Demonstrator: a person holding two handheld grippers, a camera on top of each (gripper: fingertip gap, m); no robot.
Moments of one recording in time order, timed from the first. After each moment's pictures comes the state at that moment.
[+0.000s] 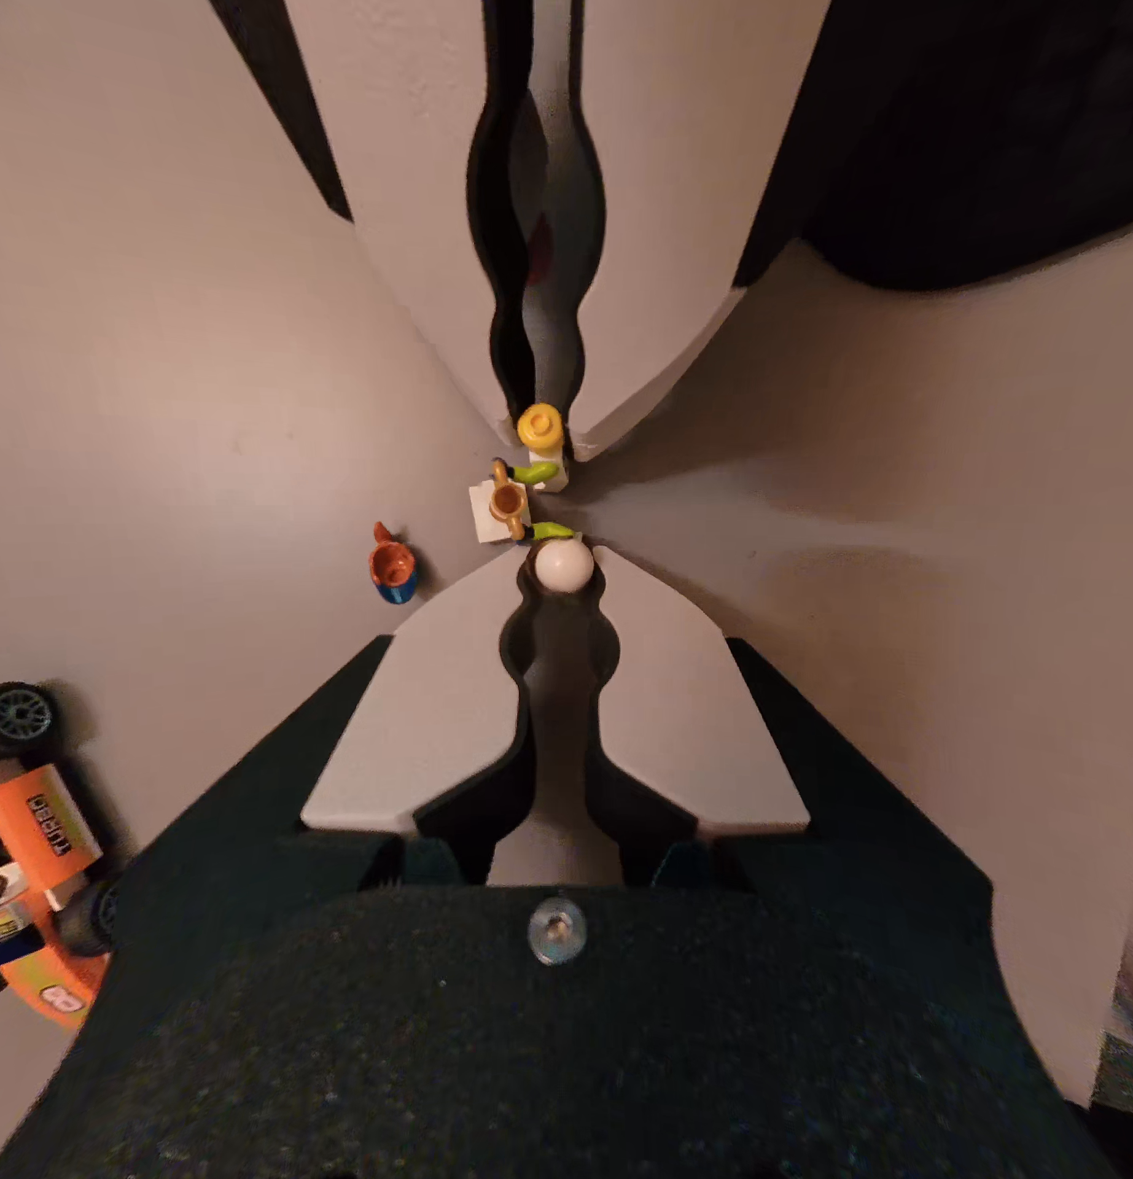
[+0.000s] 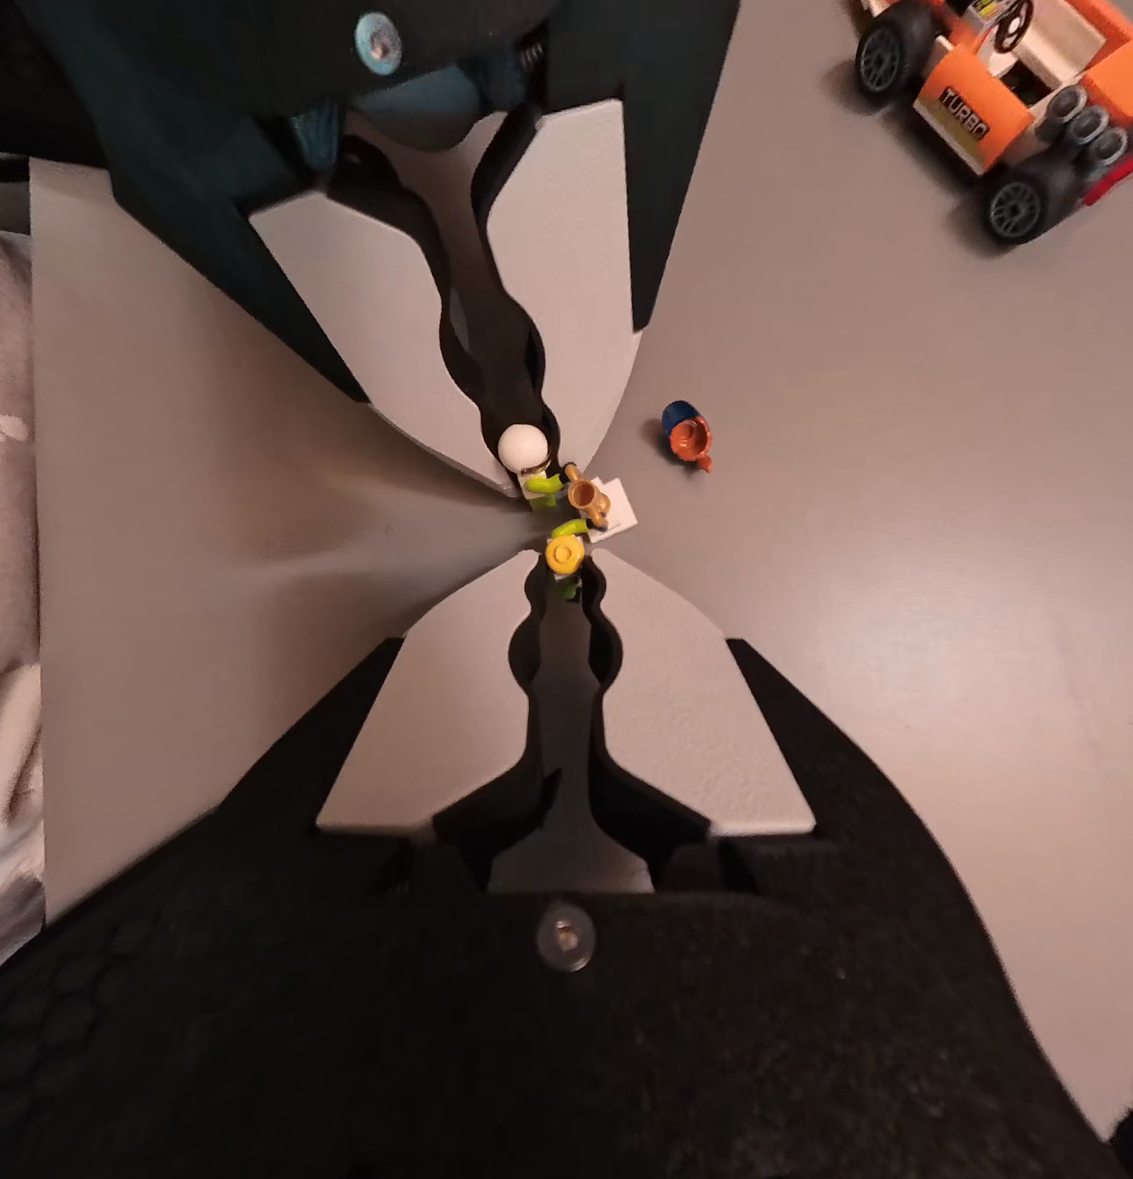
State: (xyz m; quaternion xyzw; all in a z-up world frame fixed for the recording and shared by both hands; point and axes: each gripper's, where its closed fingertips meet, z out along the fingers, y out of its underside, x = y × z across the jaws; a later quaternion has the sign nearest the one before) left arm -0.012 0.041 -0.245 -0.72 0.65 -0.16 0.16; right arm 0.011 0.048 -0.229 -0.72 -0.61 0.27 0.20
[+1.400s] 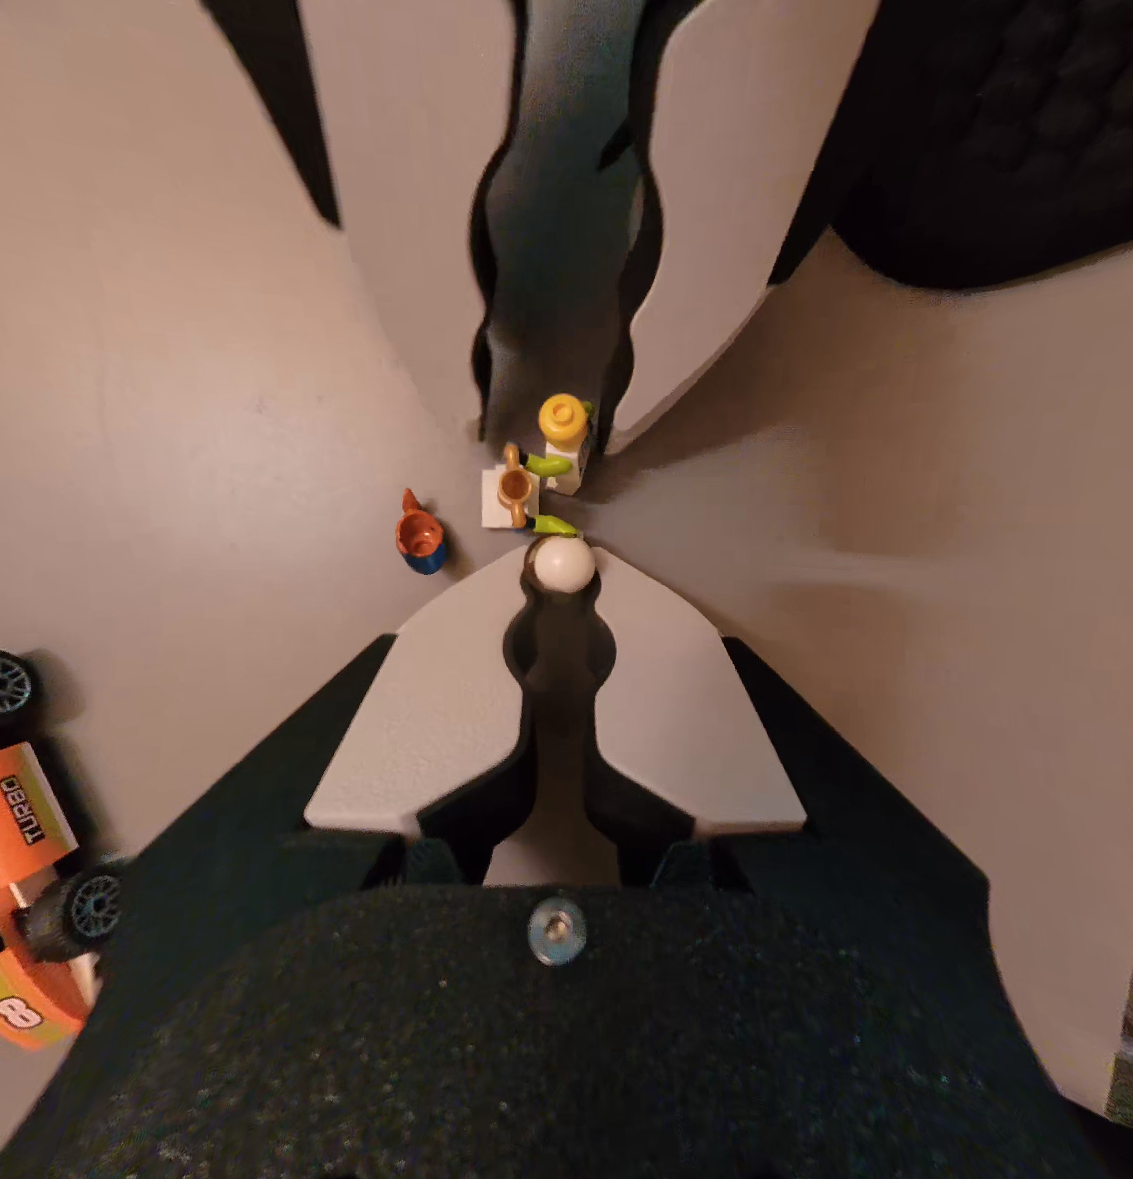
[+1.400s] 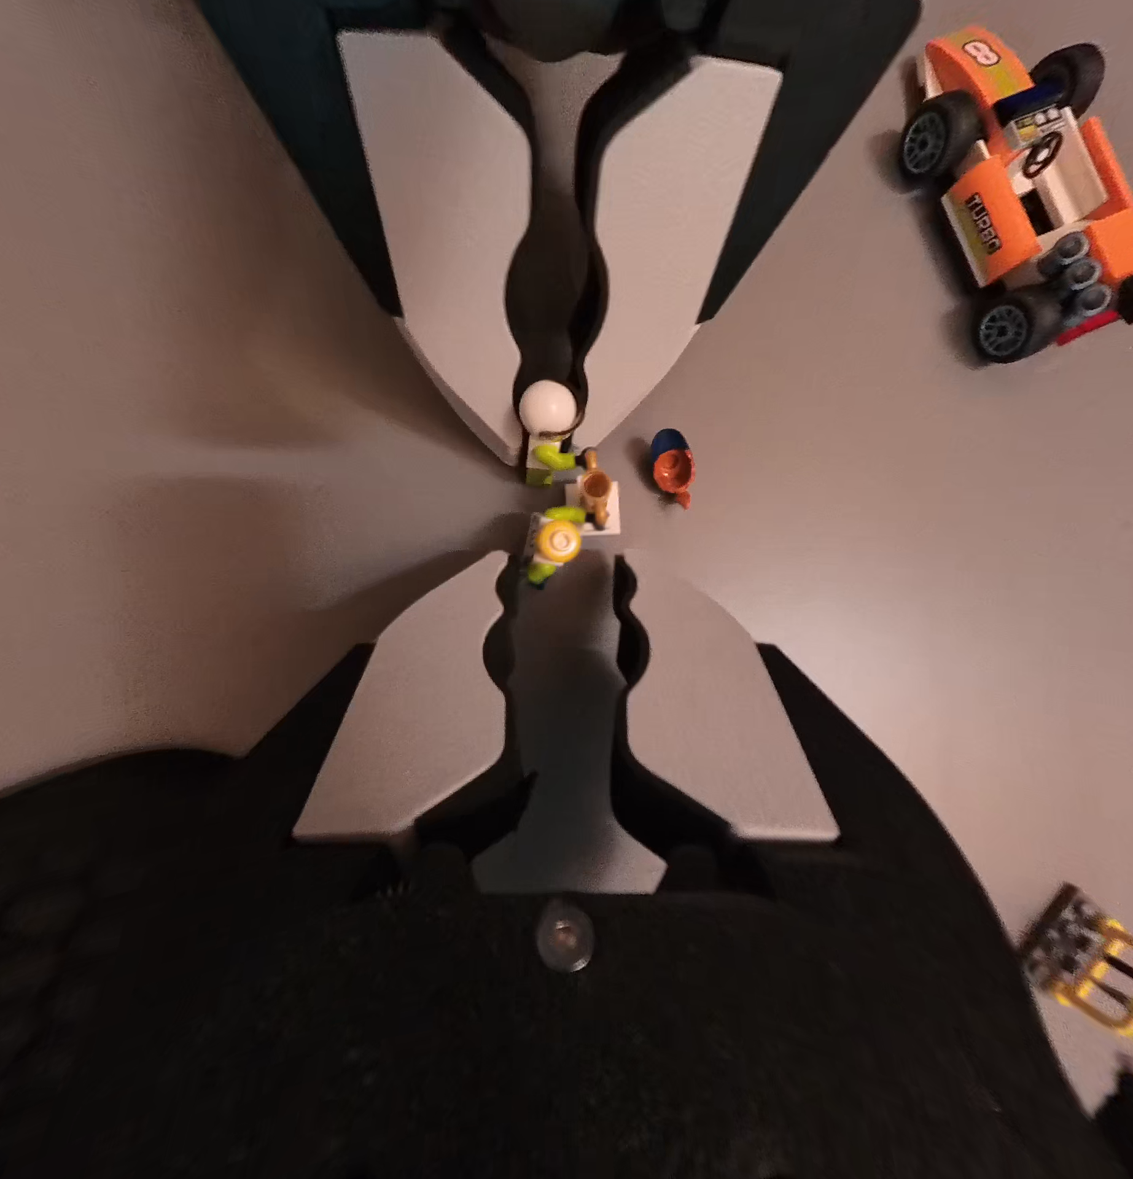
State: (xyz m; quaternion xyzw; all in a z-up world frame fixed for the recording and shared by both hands) left arm -0.019 0.049 -0.248 -0.73 0.63 -0.19 0.17; right arm 0.005 0.059 -0.240 -0.64 -0.70 0.21 0.23
